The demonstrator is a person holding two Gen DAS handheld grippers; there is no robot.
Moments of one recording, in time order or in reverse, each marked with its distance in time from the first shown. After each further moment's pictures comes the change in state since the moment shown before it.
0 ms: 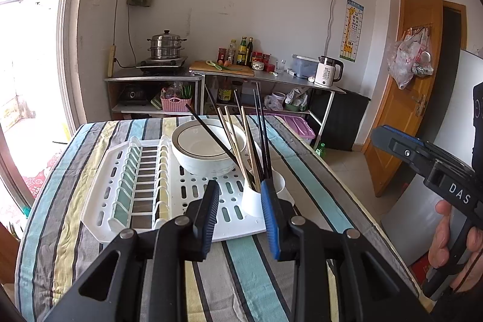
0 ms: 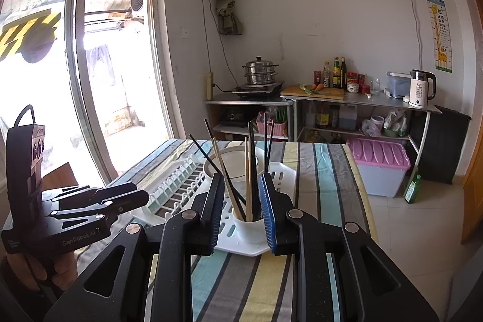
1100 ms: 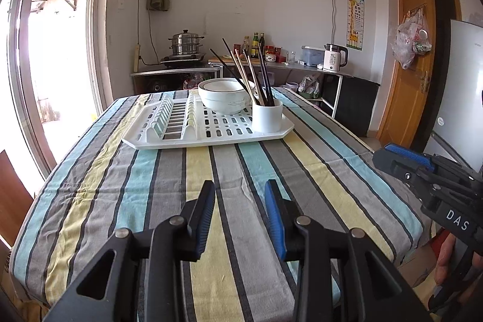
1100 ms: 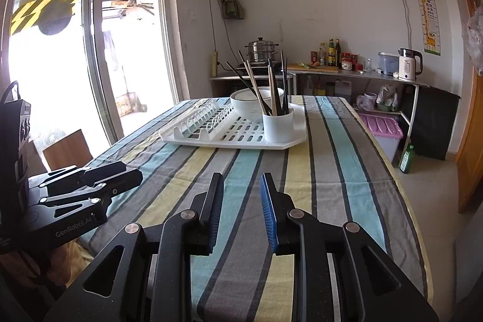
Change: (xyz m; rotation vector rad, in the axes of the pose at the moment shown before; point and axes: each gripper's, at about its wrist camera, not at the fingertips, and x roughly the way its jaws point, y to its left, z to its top) left arm -0.103 -0.021 -0.151 0.037 -0.026 0.109; right arm -0.094 0.065 -0.146 0.008 0.046 -0.028
